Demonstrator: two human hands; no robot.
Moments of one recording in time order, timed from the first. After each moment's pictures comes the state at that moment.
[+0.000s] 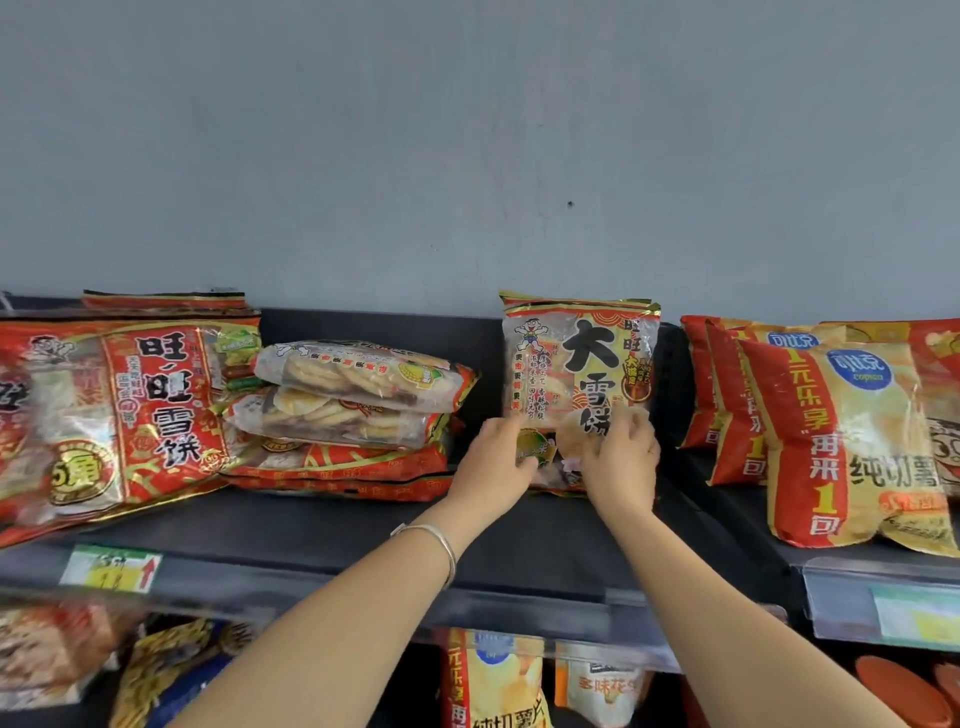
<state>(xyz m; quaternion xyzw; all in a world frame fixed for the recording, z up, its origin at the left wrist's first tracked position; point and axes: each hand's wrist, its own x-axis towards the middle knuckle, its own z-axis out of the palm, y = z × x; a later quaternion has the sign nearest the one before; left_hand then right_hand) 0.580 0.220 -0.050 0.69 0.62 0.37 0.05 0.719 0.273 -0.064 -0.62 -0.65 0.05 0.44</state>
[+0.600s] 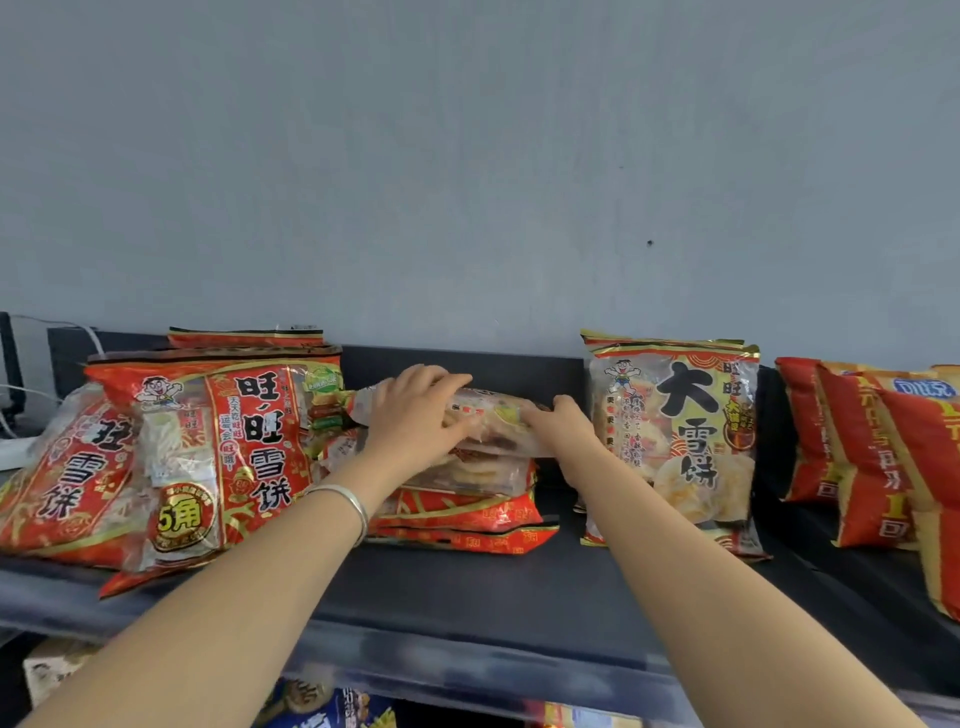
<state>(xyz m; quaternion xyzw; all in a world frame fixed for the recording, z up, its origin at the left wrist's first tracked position) 0.399 0.195 0.024 0.65 0.68 0.26 -0.22 0.561 0.269 0.023 -0.52 -0.66 0.37 0.40</state>
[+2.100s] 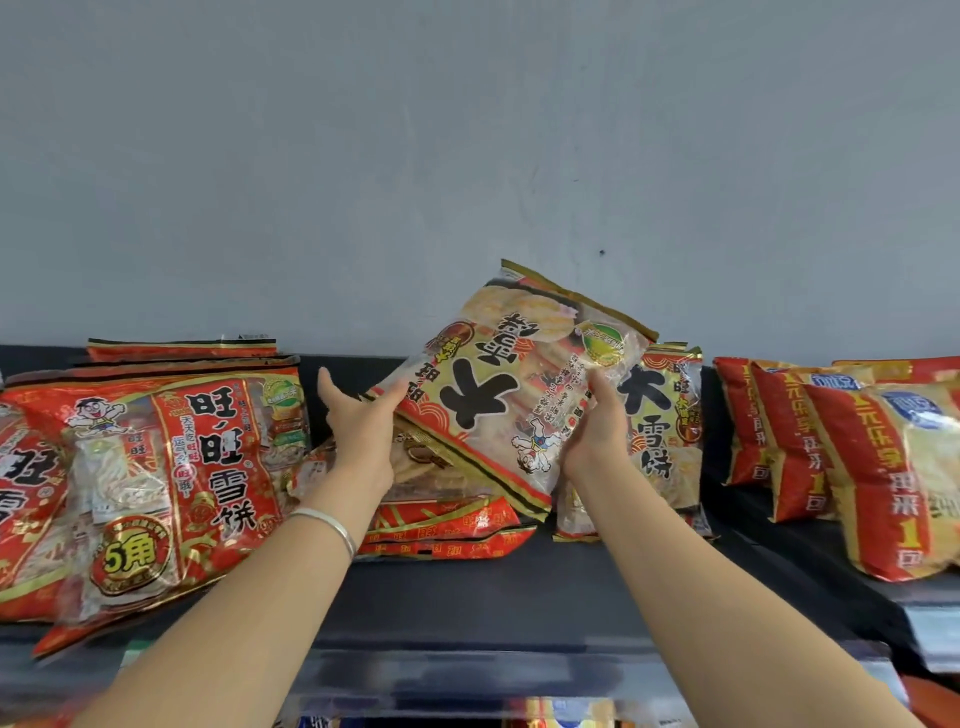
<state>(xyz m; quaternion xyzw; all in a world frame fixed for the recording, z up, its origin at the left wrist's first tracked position) 0.391 0.202 0.027 0.32 0.41 0.79 0.32 0.590 0.251 0.033 -0.25 -0.27 0.65 0.67</state>
